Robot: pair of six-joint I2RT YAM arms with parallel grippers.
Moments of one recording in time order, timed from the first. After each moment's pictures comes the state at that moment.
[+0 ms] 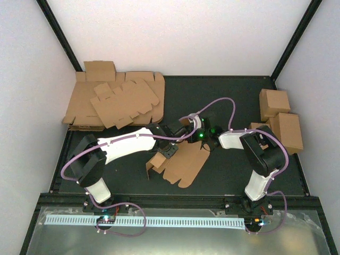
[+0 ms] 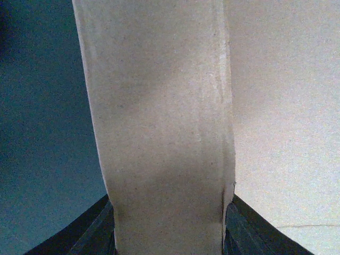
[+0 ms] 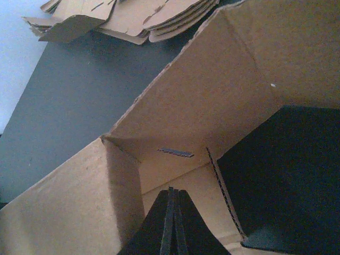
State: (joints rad) left arm -0.93 1.67 1.19 -0.82 -0.20 -0.20; right arm 0.51 1.77 0.77 0.31 -0.59 0.38
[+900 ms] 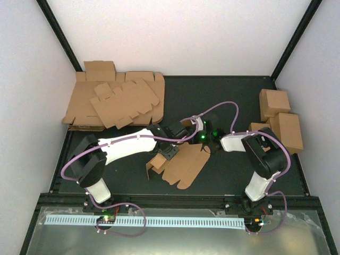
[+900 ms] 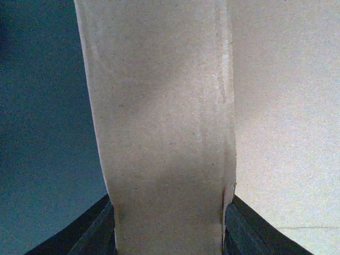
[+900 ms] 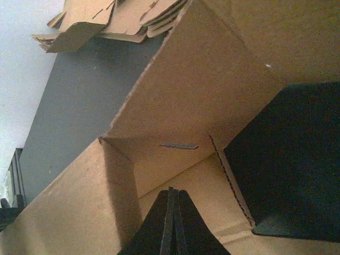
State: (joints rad) left arm -0.94 1.67 1.19 -0.83 -0.20 -0.20; right arm 0.50 1.74 0.71 0.37 -0.60 0.51
